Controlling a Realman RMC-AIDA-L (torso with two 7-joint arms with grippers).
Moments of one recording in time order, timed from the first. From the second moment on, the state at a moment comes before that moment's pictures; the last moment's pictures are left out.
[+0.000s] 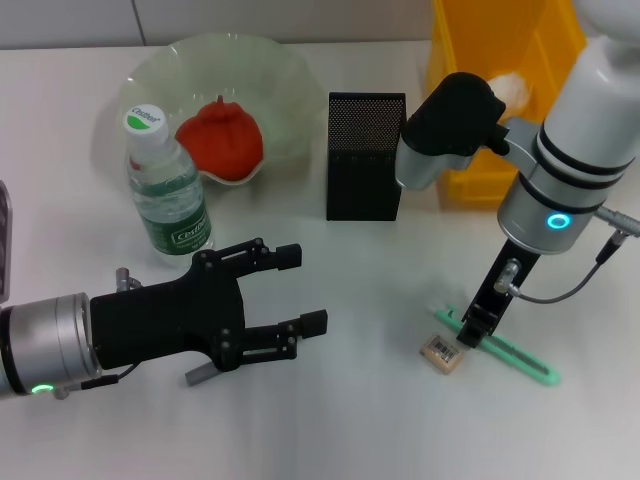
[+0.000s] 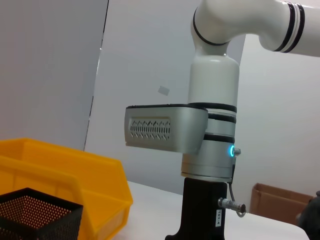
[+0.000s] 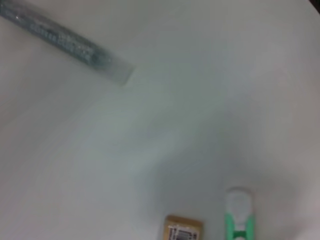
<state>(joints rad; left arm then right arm) -0.38 -2.07 1.06 0.43 1.58 1.63 -1.00 0.92 2.09 -1.56 -0.83 -2.58 -1.55 2.56</state>
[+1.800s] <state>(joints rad) -0.39 -2.07 1.06 0.43 1.58 1.63 -1.00 0.45 2.08 -1.12 -1.07 -1.77 -1.53 1.95</state>
